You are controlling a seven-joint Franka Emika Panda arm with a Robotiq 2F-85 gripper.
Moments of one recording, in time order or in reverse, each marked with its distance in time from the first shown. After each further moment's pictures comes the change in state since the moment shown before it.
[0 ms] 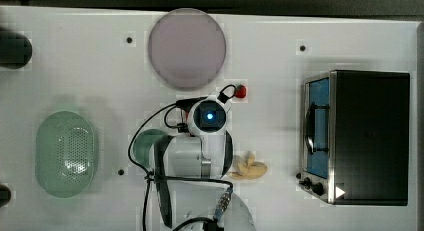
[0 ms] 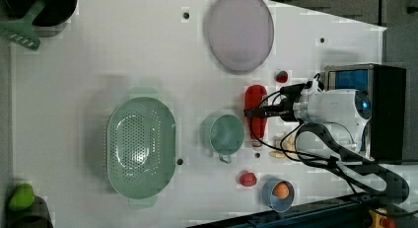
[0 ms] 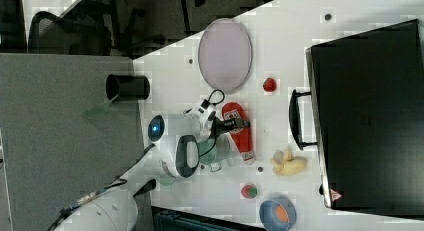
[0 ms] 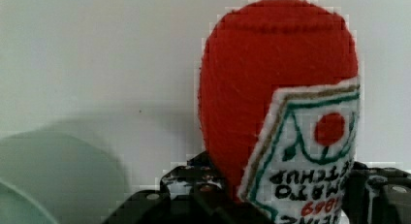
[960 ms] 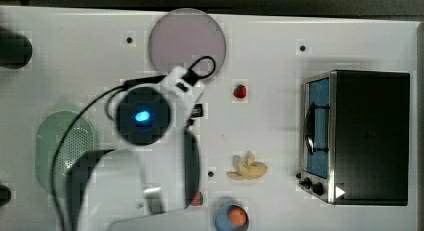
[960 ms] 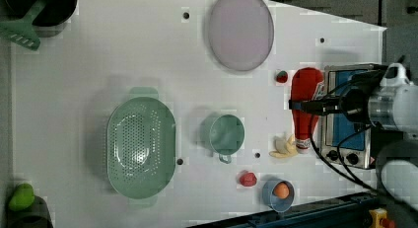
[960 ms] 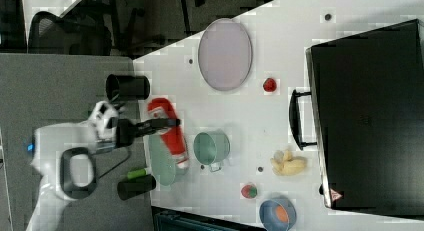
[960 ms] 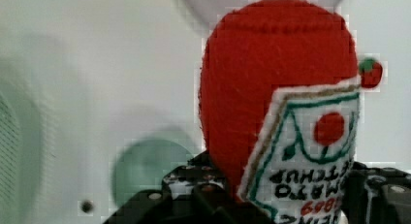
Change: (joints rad) arm 0.013 -0.501 0.132 0.158 0.002 -0.536 0.175
